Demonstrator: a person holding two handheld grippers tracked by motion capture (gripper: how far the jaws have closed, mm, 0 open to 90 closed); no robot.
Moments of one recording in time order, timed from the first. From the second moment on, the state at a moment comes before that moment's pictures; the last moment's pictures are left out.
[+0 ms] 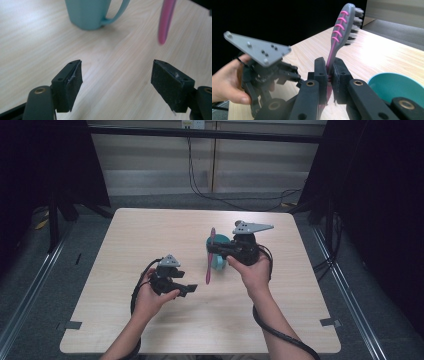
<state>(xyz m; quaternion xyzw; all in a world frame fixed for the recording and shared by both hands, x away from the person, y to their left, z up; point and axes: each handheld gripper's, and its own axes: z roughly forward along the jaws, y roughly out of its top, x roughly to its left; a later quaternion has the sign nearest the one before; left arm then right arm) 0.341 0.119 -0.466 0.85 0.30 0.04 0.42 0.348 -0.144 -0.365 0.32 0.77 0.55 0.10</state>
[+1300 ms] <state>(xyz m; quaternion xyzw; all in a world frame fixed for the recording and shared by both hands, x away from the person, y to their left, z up) 0.330 0.137 -0.505 0.88 0.29 0.08 0.38 0.361 -0.143 -0.329 0.31 0.76 0.56 0.13</state>
